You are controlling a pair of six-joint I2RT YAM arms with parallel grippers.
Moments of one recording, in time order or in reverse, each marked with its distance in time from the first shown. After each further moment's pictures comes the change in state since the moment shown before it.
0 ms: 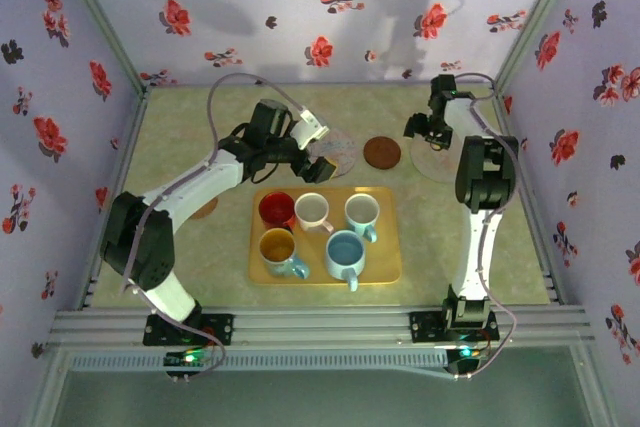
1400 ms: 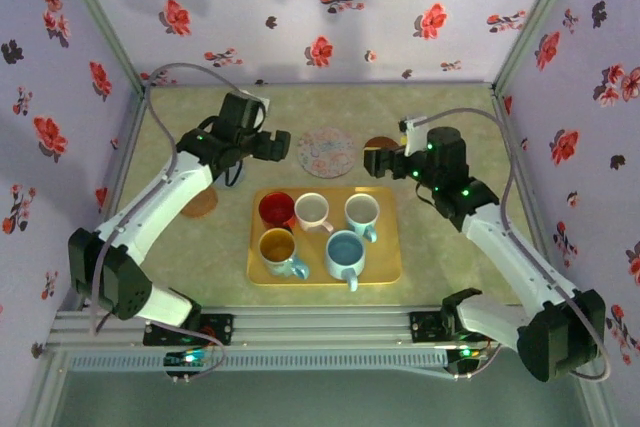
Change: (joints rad) left arm 0.074 -0.191 0.092 -0.418 -0.634 -0.418; right arm 0.382 -1.163 -0.980 0.636 -0.124 -0.157
